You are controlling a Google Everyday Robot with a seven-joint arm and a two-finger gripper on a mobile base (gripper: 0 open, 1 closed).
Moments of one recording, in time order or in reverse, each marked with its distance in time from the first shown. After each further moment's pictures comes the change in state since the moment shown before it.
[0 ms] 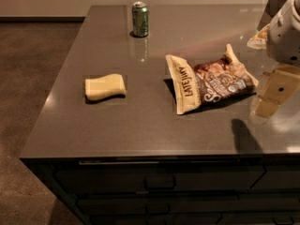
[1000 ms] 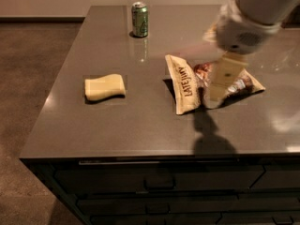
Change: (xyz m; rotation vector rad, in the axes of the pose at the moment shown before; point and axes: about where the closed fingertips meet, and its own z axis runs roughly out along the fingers) arm -0.077 -0.023 0.032 -0.039 -0.072 -0.091
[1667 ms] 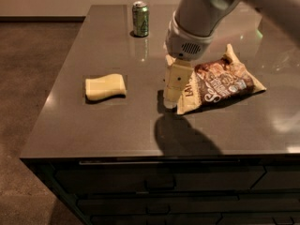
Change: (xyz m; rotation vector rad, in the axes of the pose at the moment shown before) arm -0.070 -0.017 0.067 -0.051 -0.028 -0.079
